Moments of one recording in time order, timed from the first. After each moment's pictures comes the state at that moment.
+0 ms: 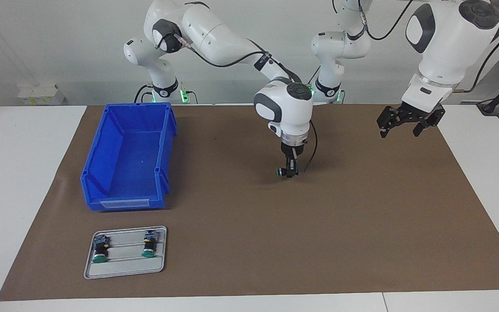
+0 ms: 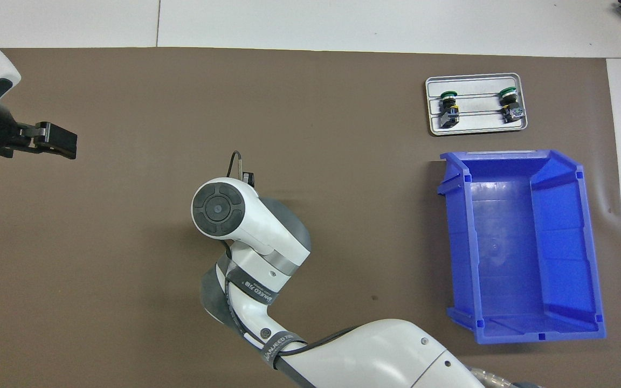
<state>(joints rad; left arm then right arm) -0.14 0.09 0.04 -1.51 0.04 1.62 -0.03 0.73 0.70 0.07 -1.34 -0.13 2.16 2.54</state>
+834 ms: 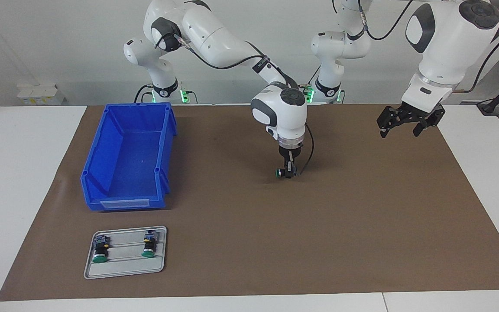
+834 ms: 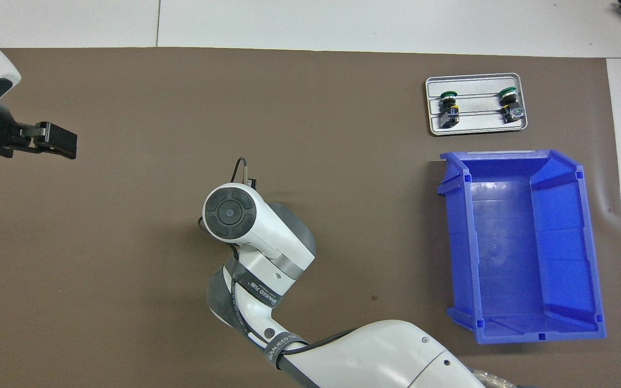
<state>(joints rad) -0.14 0.09 0.04 -1.51 0.04 1.62 -0.03 0.73 0.68 0.07 -1.42 -0.08 2.22 2.54</state>
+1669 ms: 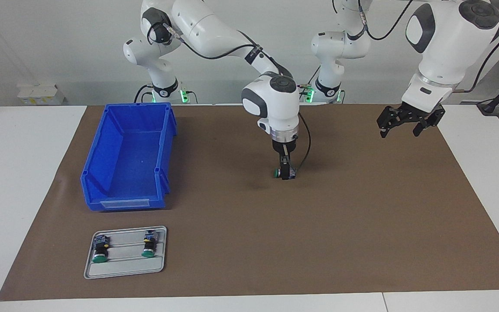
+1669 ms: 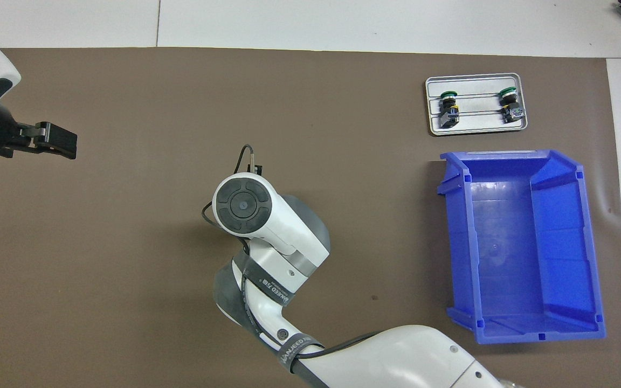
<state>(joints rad) -0.14 0.09 0.04 -1.51 0.04 1.62 -0.03 0.65 0.53 0.07 -1.47 -0.08 2.22 2.36</state>
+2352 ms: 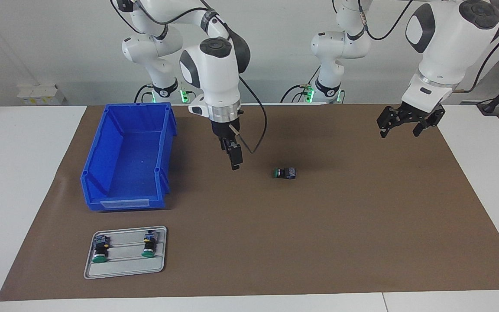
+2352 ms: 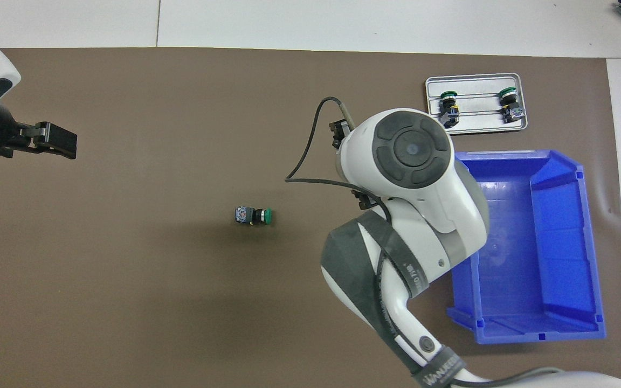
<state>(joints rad) -0.14 0.09 0.04 -1.51 0.04 1.62 -0.03 0.41 0.20 0.06 -1.66 -0.07 2.05 1.60</state>
